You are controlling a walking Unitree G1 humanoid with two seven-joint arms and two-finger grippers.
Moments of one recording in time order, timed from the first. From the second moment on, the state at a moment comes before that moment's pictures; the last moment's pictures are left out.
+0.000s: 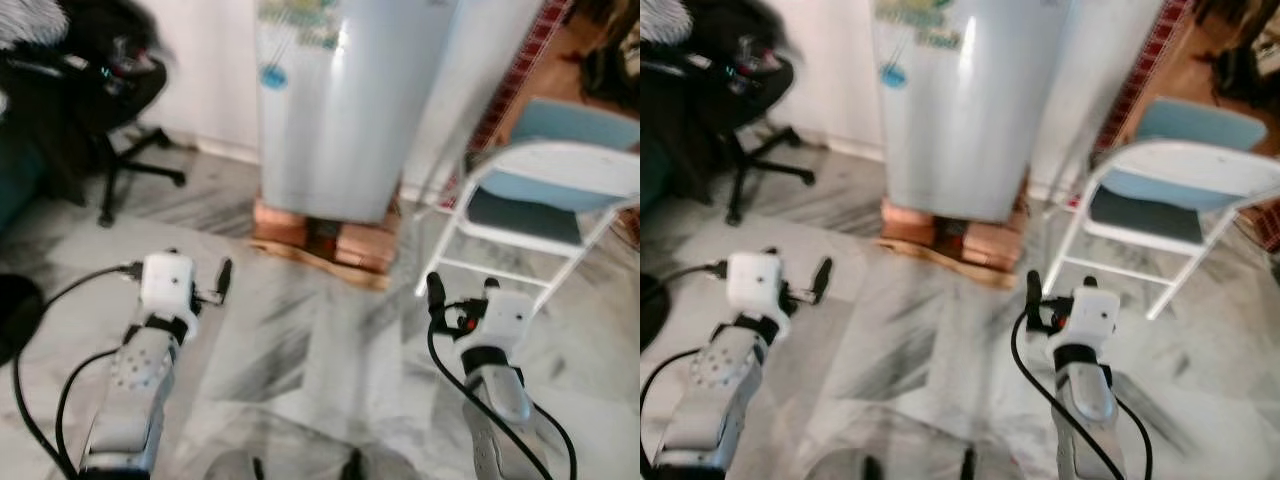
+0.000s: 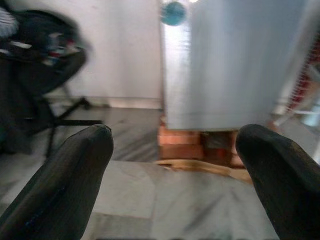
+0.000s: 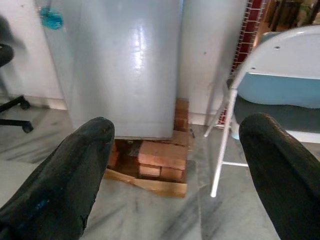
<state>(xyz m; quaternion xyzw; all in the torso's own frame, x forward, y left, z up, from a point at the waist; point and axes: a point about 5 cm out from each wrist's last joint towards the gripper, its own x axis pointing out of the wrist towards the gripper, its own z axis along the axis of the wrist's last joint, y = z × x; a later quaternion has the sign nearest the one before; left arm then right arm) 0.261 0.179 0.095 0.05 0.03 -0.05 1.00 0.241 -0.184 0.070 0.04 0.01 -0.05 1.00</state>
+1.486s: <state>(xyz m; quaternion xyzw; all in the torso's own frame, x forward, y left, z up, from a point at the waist) 0.268 0.183 0.088 0.06 0.02 -0.05 1.00 0.255 -0.182 0.077 0.03 0.00 -0.04 1.00</state>
